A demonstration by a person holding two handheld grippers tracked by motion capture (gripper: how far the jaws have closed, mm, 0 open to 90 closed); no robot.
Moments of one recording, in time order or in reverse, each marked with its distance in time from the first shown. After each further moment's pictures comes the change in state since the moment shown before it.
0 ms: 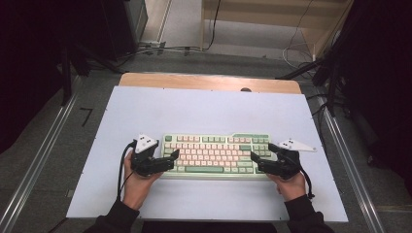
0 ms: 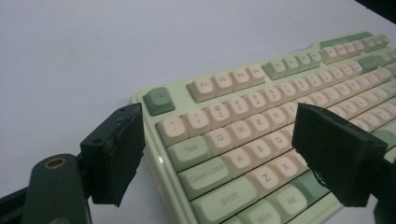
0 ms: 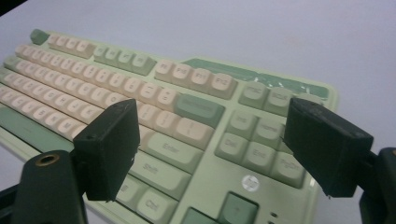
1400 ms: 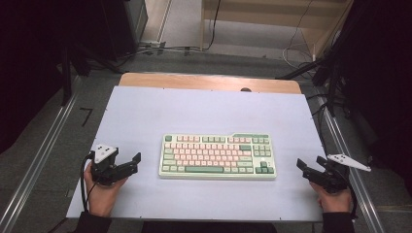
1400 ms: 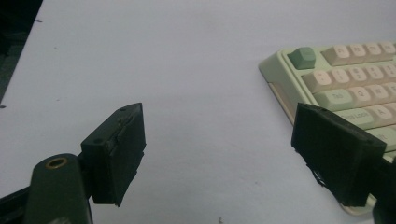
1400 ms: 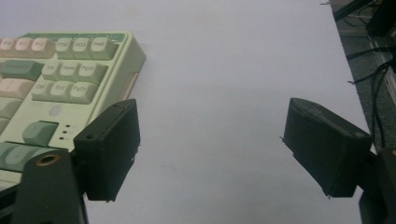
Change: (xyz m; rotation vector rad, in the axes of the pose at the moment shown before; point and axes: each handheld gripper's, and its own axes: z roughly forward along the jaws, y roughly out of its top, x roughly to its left) left arm 0.065 -0.034 -0.051 -0.007 0.236 -0.084; right arm -0.092 -0.049 -0.069 -0.011 -0.266 0.162
